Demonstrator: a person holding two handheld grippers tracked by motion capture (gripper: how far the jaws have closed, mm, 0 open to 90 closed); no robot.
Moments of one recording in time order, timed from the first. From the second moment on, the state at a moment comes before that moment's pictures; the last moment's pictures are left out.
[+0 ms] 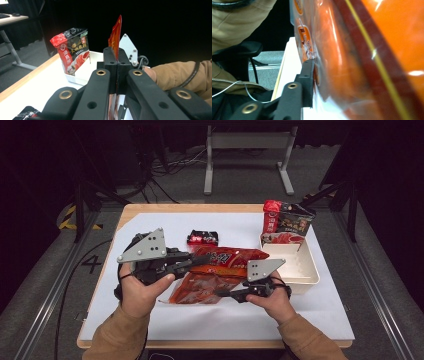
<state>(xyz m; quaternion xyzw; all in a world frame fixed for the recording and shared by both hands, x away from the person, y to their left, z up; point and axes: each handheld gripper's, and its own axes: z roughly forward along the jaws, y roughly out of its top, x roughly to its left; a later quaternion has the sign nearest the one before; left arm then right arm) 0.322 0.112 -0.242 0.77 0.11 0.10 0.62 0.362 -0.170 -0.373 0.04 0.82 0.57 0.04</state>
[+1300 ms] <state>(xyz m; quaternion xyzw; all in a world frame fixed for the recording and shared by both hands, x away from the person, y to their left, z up) 0.334 0.146 -0.262 0.76 0.18 0.10 0.62 0.361 -0.207 -0.334 0.11 0.84 0.53 0.09</state>
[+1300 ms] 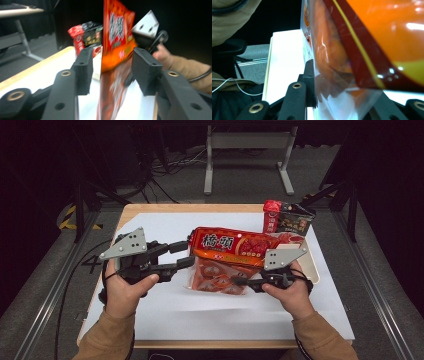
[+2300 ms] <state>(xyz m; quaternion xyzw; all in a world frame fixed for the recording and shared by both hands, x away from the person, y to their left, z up) 0.353 0.212 -0.328 0.77 0.30 0.16 0.54 0.375 -0.271 -0.283 0.24 0.81 0.52 0.13</state>
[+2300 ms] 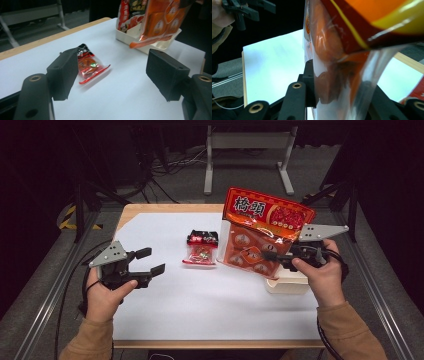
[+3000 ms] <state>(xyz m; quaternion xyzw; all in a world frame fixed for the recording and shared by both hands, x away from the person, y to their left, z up) 0.370 0.238 -0.362 0.77 0.36 0.16 0.50 0.378 -0.314 -0.268 0.29 0.79 0.51 0.19</state>
